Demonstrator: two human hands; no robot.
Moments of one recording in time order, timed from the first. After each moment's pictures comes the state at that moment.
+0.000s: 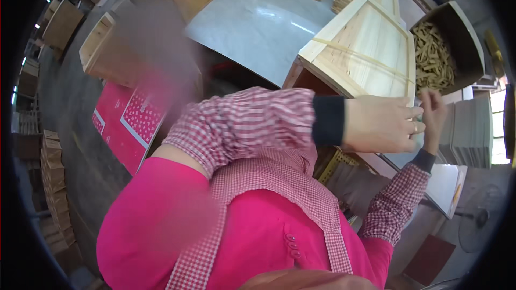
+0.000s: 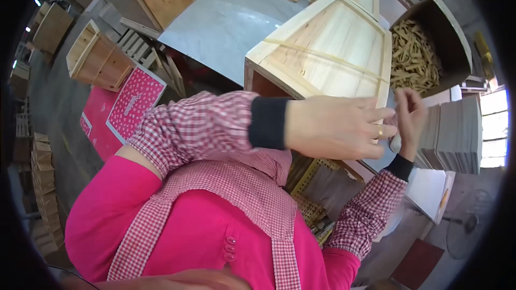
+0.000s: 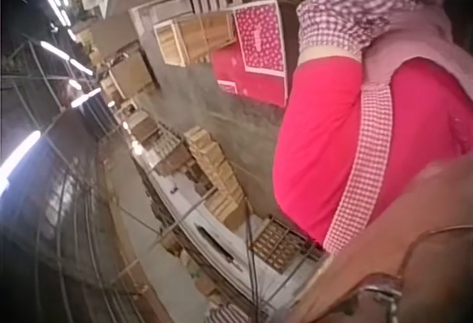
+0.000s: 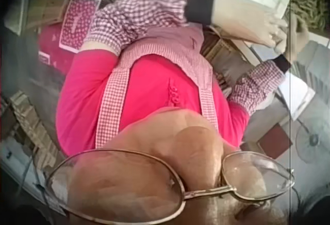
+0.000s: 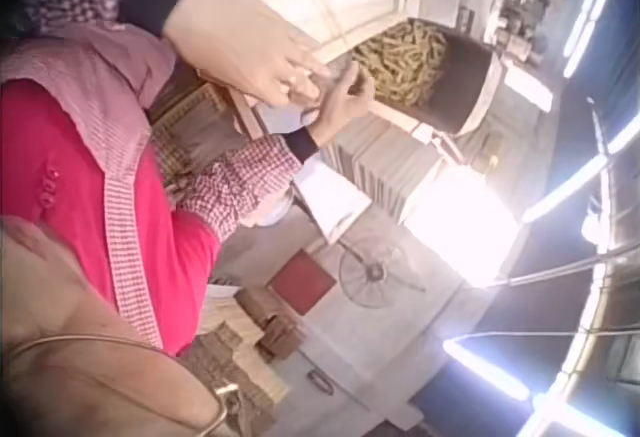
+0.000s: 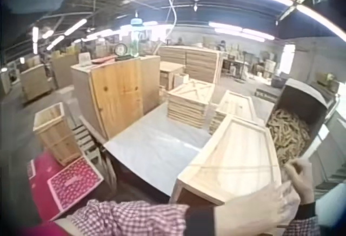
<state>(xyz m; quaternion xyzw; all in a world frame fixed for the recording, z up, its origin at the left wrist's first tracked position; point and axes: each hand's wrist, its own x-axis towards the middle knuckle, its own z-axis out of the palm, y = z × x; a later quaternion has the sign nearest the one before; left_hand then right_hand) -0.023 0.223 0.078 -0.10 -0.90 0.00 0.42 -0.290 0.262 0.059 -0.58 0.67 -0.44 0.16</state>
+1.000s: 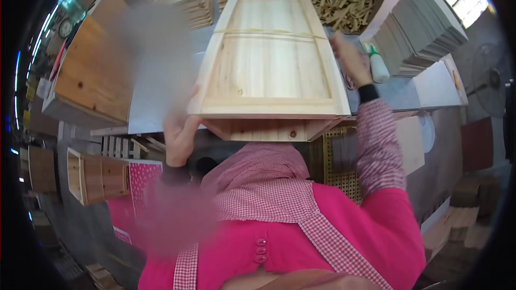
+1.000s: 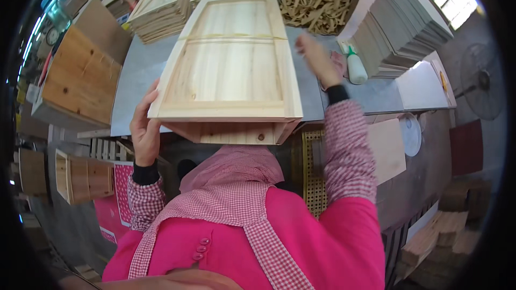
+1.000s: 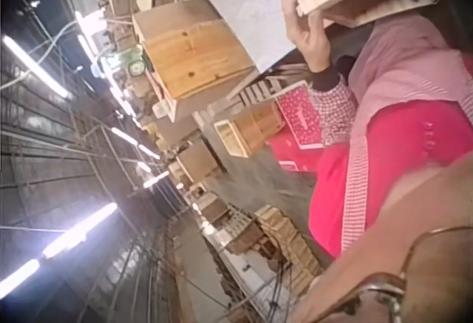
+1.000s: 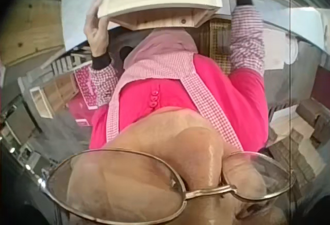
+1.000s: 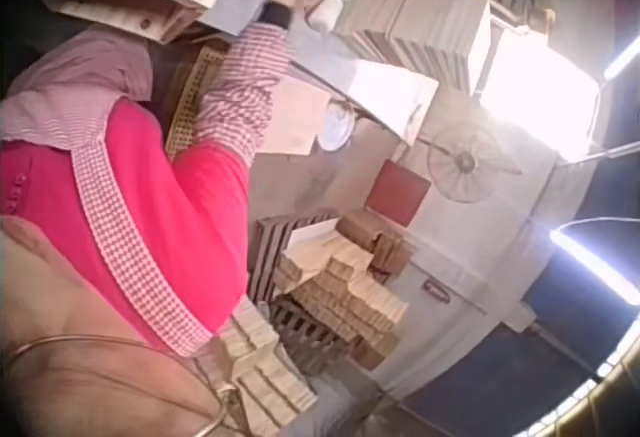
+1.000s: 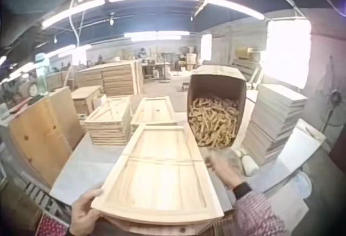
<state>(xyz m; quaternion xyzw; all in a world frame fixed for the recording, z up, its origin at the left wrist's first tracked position) 0.108 0.157 0.016 0.16 -0.76 -0.46 0.42 -0.317 0.228 -0.035 -0.43 0.72 -0.50 0.20</state>
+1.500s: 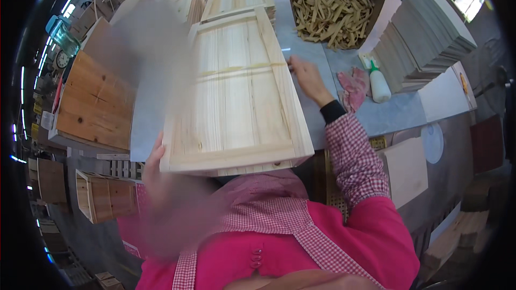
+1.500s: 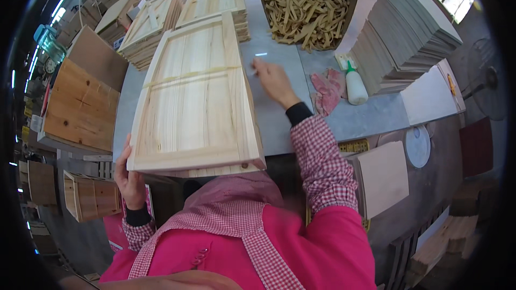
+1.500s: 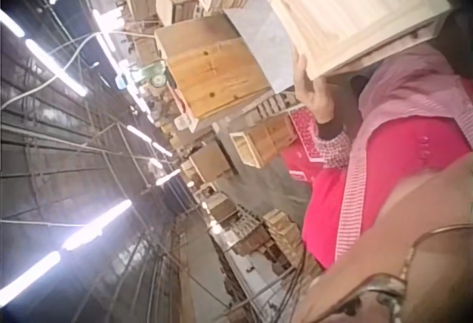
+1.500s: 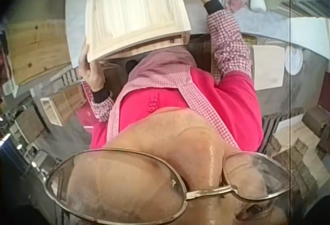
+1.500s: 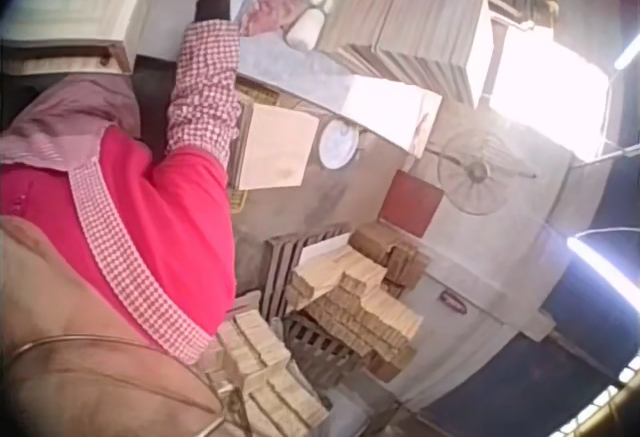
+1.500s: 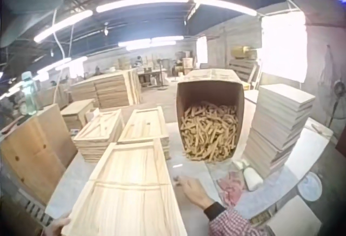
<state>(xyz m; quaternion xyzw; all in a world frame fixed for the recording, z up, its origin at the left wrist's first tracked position) 0.120 0.161 0.007 0.17 -0.75 -0.43 0.48 -0.296 0.164 -0.075 -0.52 0.66 -0.53 0.12</state>
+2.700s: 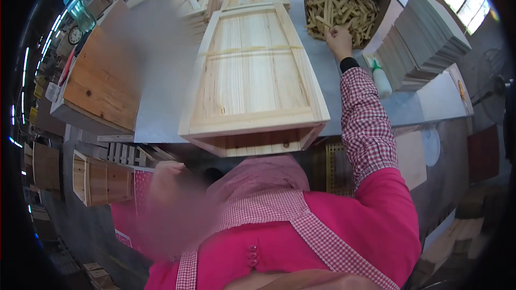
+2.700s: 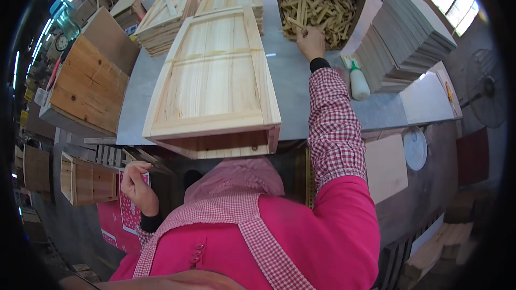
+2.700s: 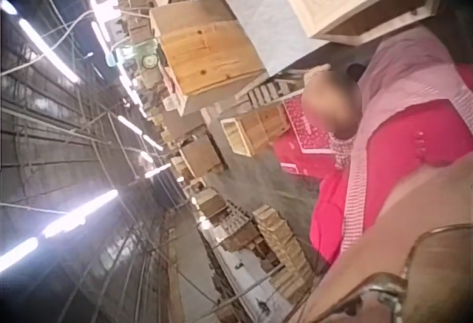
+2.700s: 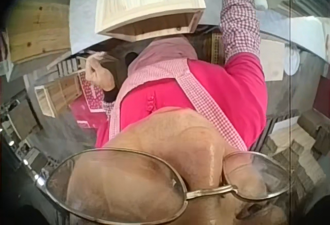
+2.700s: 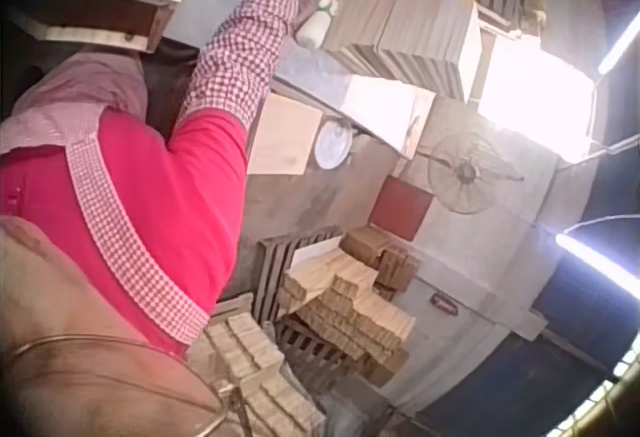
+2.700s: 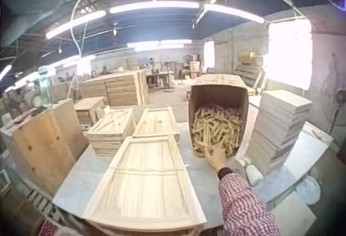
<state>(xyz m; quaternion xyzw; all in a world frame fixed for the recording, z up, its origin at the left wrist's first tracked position) 0.167 0.224 -0.002 0.34 -0.71 -0.28 0.55 -0.394 0.134 -0.062 -0.40 0.82 -0.41 -0.06</state>
